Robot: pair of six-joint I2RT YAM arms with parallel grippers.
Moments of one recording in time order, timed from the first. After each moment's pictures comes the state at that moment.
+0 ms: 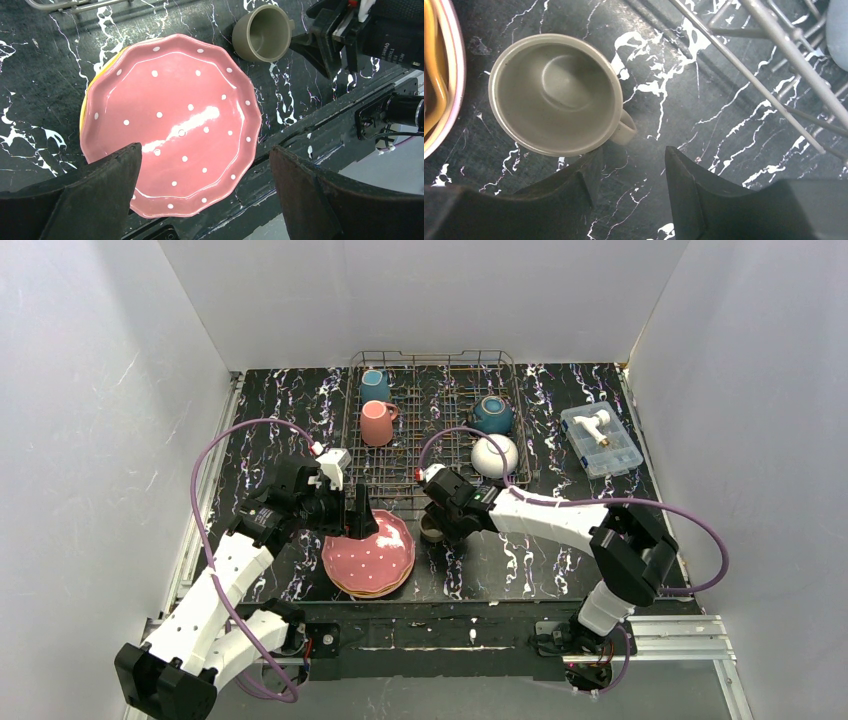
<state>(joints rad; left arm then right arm) -0.41 0.91 0.86 -0.80 0.28 -0.29 0.99 1.62 1.07 -0.56 0.27 0.18</state>
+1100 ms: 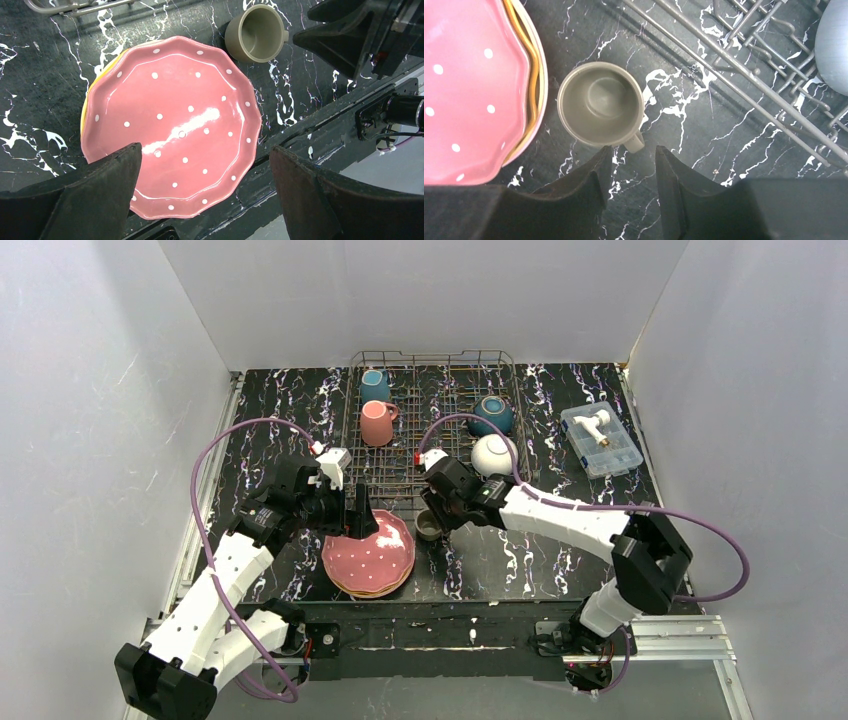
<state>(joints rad) -0.41 0.91 0.86 -0.79 0.28 -0.28 0.98 1.54 1.10 -0.52 0.18 0.22</state>
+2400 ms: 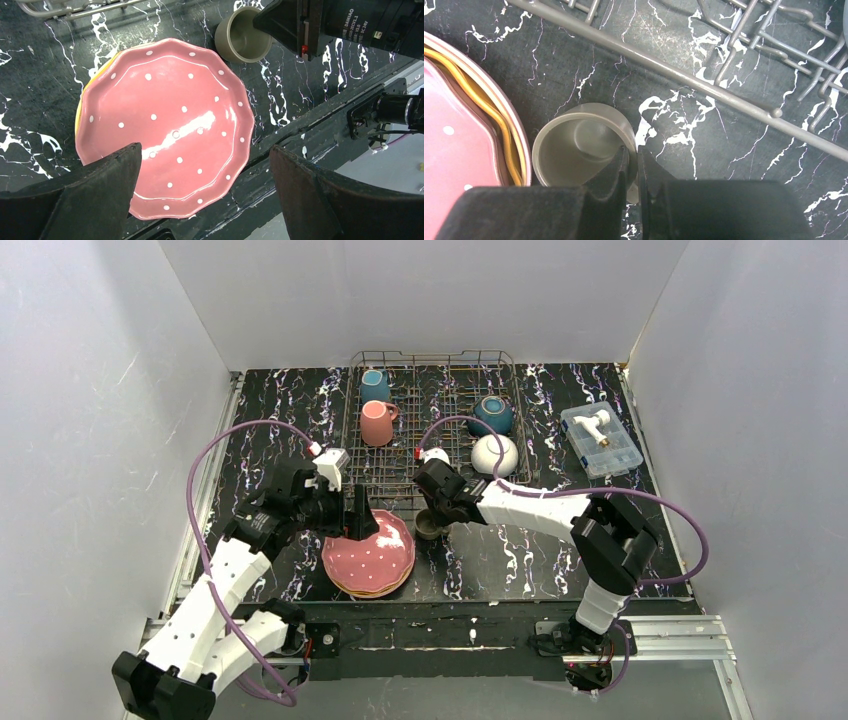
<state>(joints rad) -0.41 0.88 0.85 -0.79 0.29 -0.29 0.97 1.72 1.15 -0.44 0.27 0.42</state>
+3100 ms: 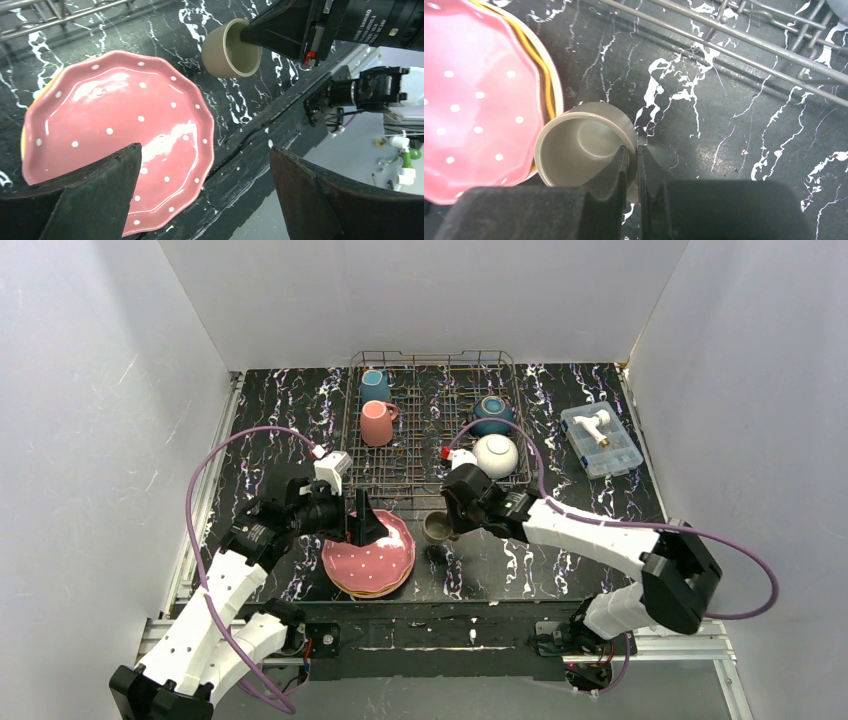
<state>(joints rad) -0.41 0.81 0.79 -0.69 0.44 -0.32 0.97 1.44 0.97 -0.41 0.20 0.50</state>
